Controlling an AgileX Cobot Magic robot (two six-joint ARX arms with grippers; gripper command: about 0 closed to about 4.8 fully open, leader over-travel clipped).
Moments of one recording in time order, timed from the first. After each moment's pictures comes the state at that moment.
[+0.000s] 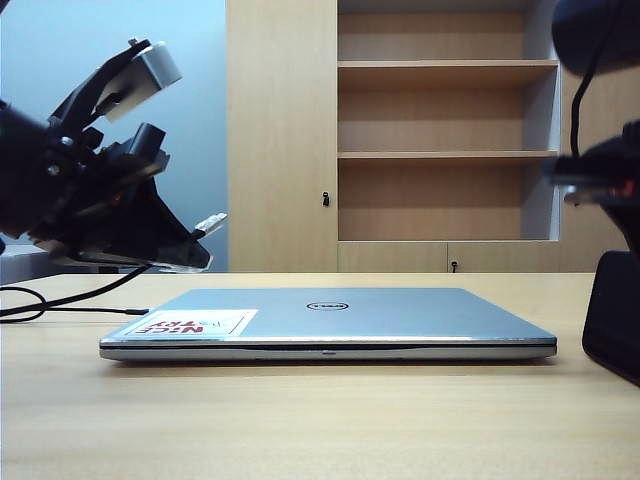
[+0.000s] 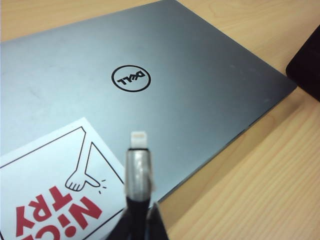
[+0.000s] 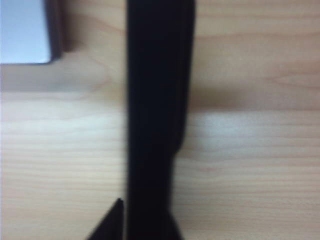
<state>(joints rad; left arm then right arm) -0.63 1.15 0.31 0.43 0.12 -0.06 0.39 1.35 0.89 -0.98 0.03 0.39</state>
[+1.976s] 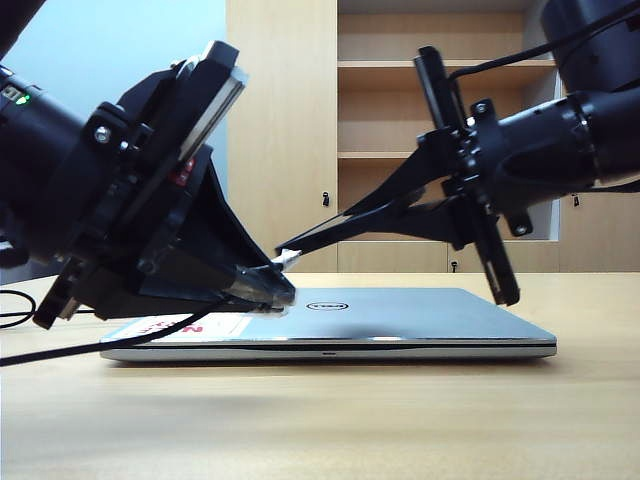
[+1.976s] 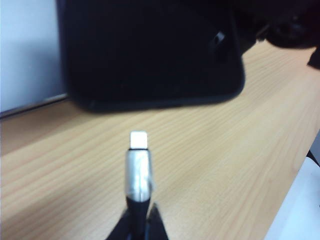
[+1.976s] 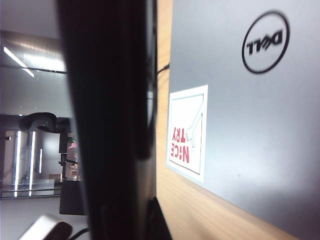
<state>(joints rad) -0.91 1.20 0.31 0.43 0.12 -0.58 0.49 1.49 0.50 0.68 -0.56 1.14</state>
